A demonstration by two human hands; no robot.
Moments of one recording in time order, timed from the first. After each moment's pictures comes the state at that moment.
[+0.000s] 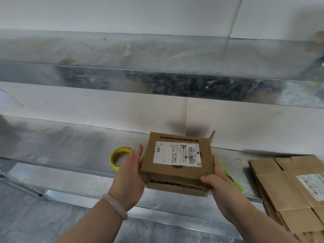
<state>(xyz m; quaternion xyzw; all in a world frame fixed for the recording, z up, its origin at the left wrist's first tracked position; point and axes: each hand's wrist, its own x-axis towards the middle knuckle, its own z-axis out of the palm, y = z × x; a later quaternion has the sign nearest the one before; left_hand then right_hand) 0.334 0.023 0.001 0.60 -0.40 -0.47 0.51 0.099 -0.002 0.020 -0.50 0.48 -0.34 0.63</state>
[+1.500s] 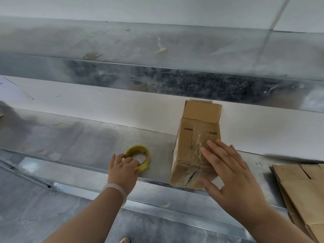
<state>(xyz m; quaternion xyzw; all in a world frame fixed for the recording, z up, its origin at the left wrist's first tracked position) 0.437 -0.005 -0.078 0.77 -0.63 -0.03 0.11 0.129 -0.020 0.029 -0.87 0.44 -0.20 0.03</state>
